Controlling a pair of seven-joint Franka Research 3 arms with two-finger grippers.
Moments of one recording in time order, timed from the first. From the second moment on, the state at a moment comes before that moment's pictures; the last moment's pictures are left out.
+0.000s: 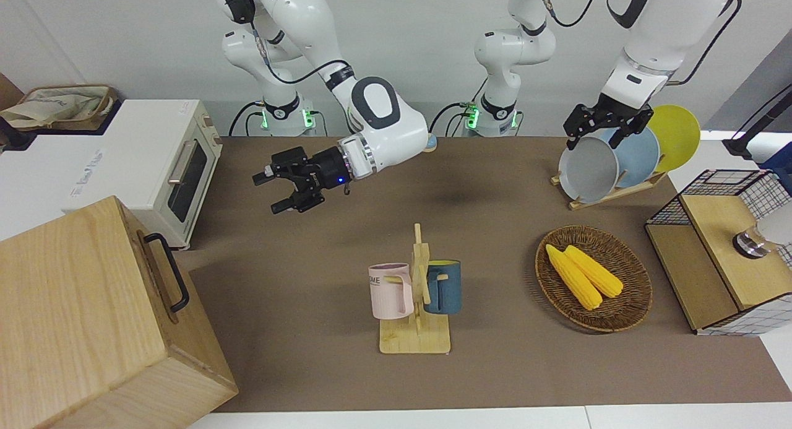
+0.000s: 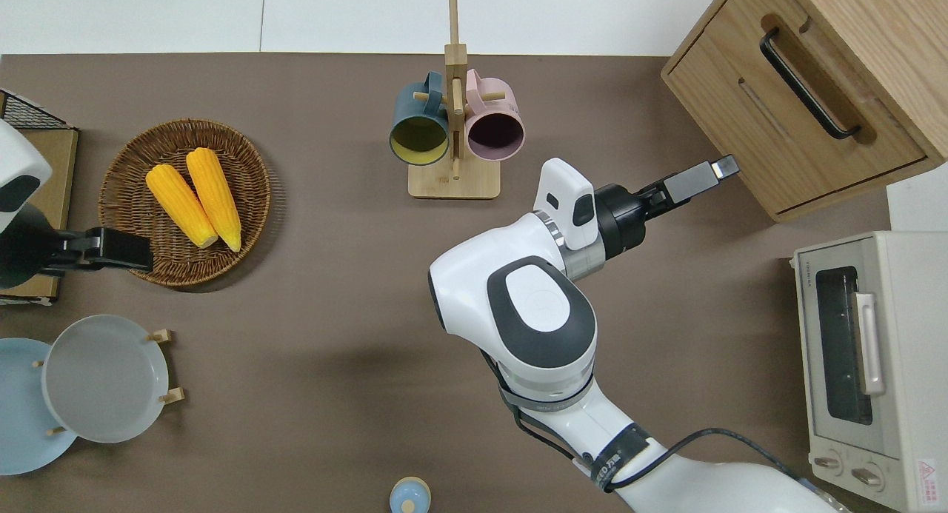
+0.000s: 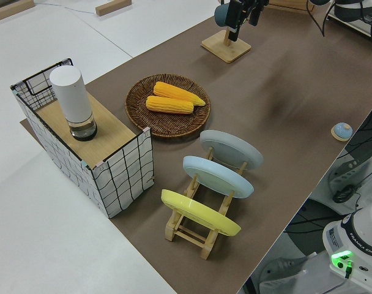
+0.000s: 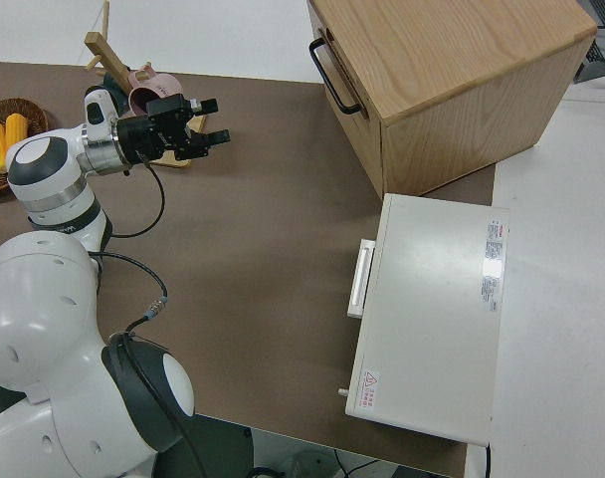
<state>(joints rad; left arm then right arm) 0.06 -0.02 -0.08 -1.60 -0.02 1.57 -0.04 0.27 0.40 0.40 -1.66 -1.51 1.34 0.57</state>
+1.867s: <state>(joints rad) 0.06 -0.02 -0.08 -1.60 -0.02 1.57 -0.04 0.25 0.46 0.20 -1.66 -1.67 1.59 0.55</state>
